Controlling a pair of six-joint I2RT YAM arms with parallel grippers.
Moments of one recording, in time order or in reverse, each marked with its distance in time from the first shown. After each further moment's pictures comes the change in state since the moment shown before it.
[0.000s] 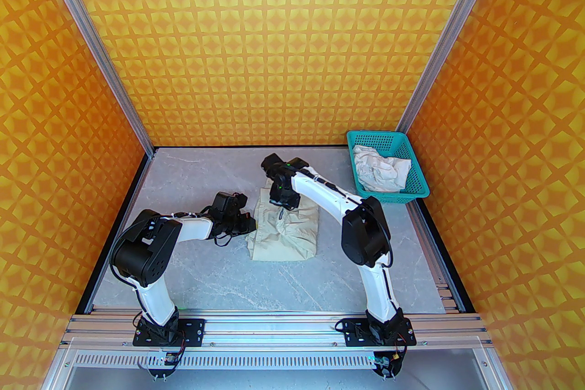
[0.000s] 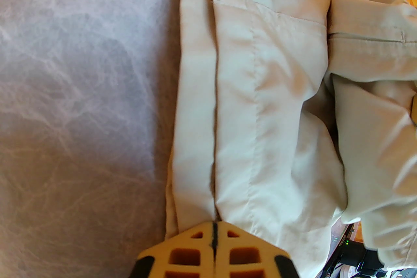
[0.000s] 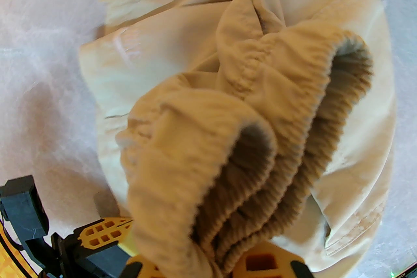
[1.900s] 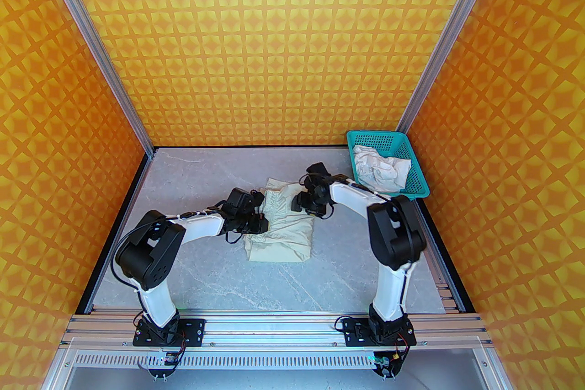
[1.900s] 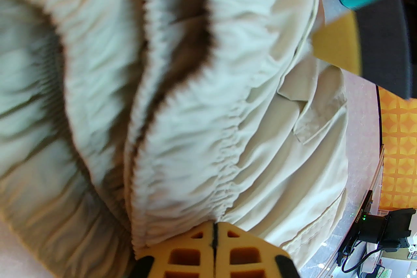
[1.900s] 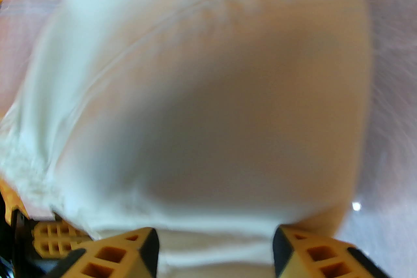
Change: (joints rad) left arm -0.114 -0.038 0.139 -0.202 -0.052 0.127; right arm -0.319 -0.266 -0.600 0.476 -0.381 -0.446
